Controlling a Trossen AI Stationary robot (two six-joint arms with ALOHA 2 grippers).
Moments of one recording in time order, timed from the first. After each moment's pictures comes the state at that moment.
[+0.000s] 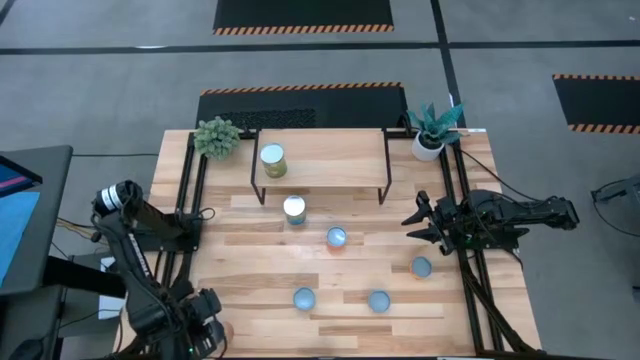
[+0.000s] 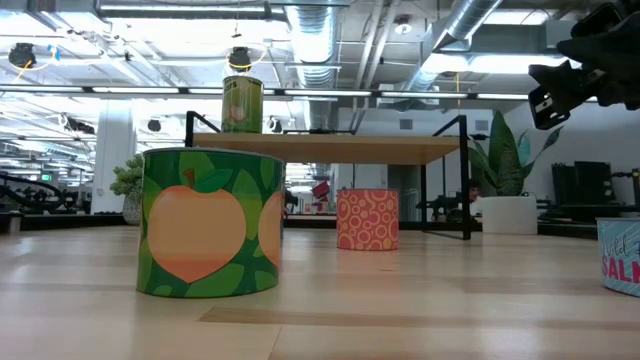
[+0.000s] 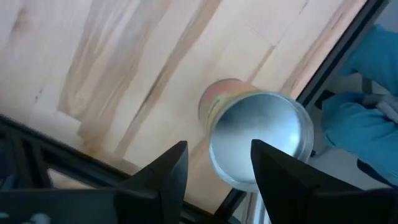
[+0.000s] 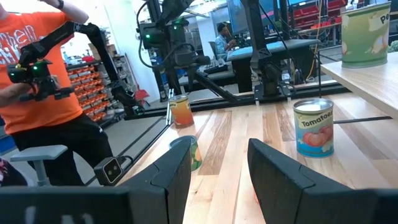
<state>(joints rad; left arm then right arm) -1.12 1.60 1.29 -1.13 -0.10 -1.69 0.04 0.01 0.00 0.05 -0.21 0.24</state>
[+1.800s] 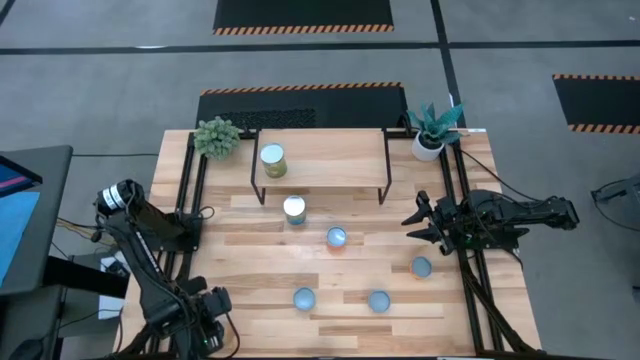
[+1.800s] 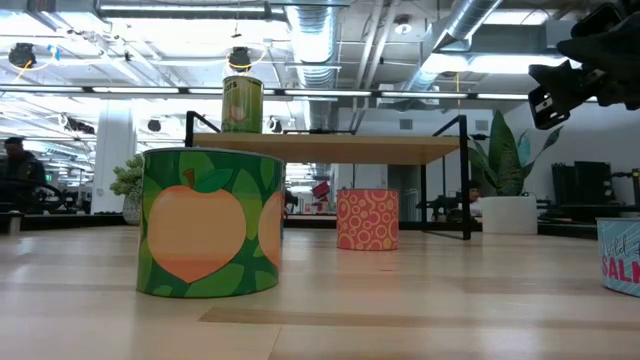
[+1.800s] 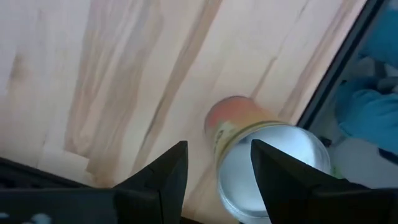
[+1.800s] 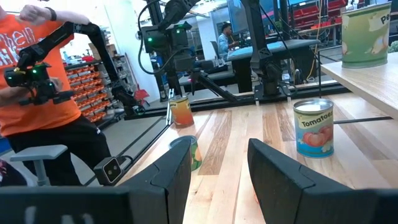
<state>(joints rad) -1.04 1.61 1.24 -1.08 -0.09 -1.48 0.04 0.01 0.00 0.05 -0.21 0.24</state>
